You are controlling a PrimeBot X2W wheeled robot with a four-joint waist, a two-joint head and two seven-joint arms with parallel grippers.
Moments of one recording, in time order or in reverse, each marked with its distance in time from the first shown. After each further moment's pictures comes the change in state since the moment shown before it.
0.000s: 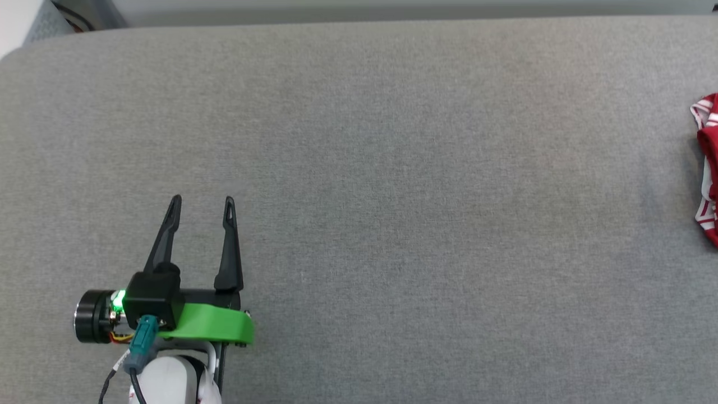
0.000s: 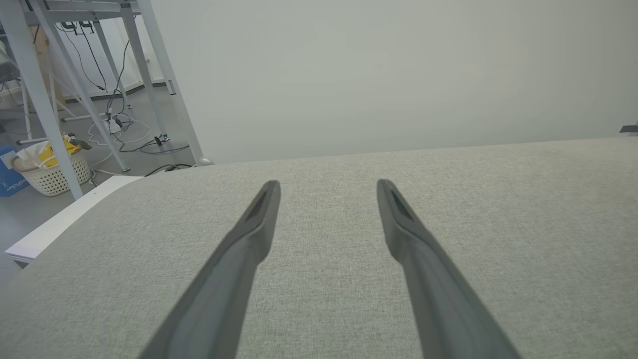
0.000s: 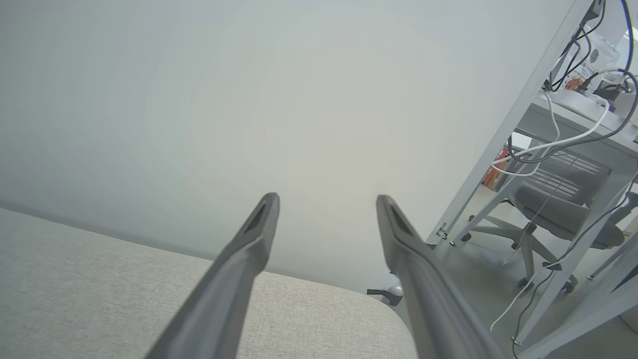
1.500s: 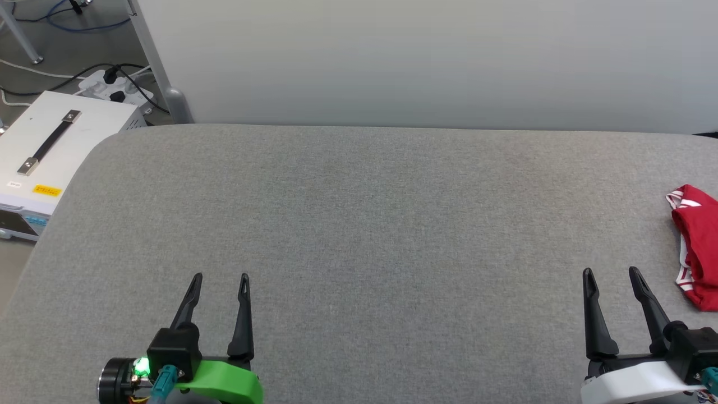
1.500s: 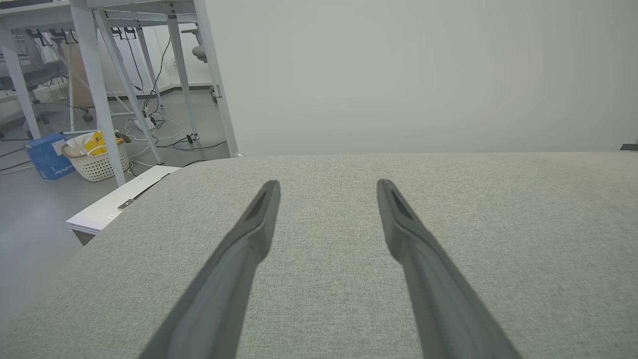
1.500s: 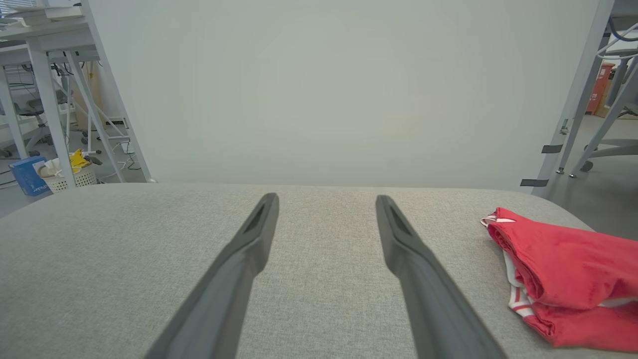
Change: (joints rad) left arm 0.152 -0.018 -0.004 0.100 -0.011 -0.017 0.000; right arm 0.803 0.587 -0.125 -0.479 -0.191 0.000 -0.005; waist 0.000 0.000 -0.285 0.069
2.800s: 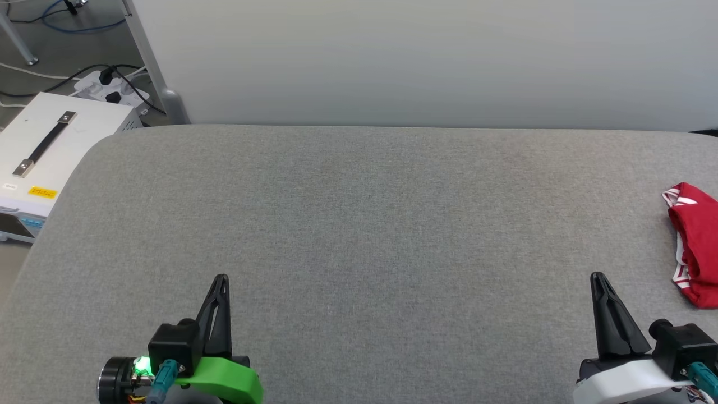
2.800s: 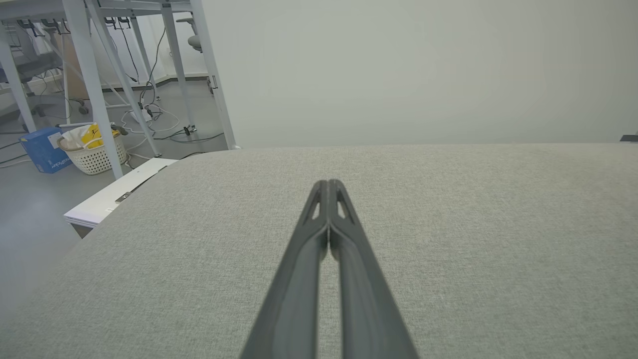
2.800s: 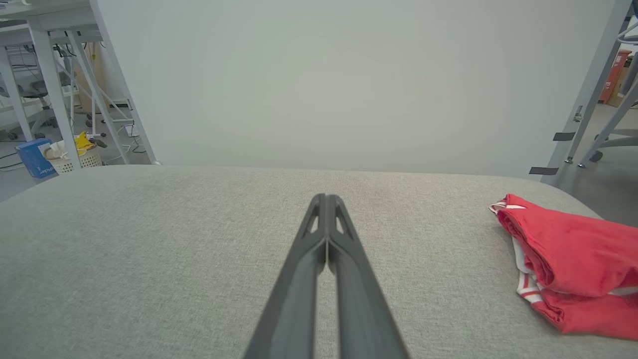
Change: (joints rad) left arm -0.001 -0.001 0.002 -0.008 0.002 0.001 0.044; right arm 0.000 0.001 0.021 0.008 -0.013 0.000 0.042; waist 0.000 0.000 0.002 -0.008
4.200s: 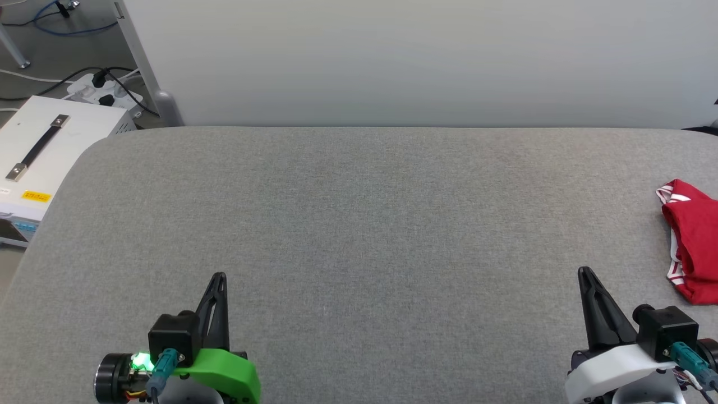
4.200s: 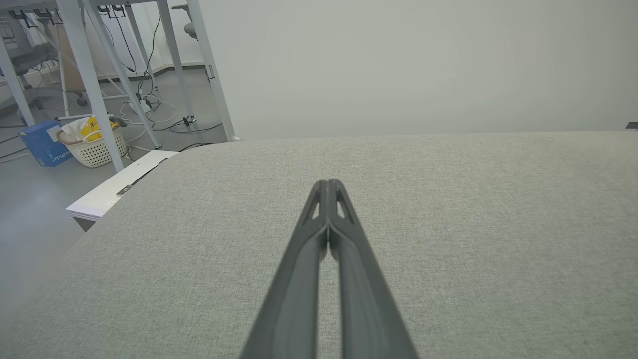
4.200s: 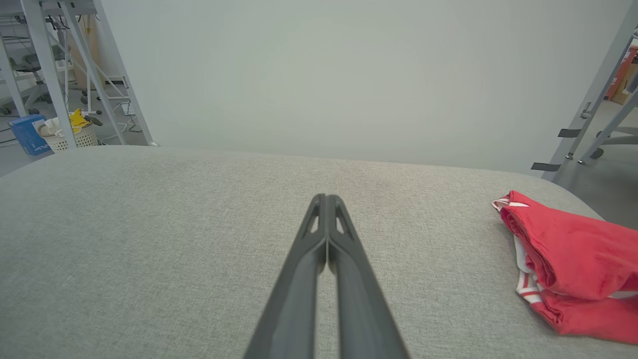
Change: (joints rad) left arm -0.006 -0.001 0.008 -0.026 0.011 0.009 0.082; right arm -0.036 0.000 0.018 0.007 -0.035 0.000 0.083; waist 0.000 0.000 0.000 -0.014
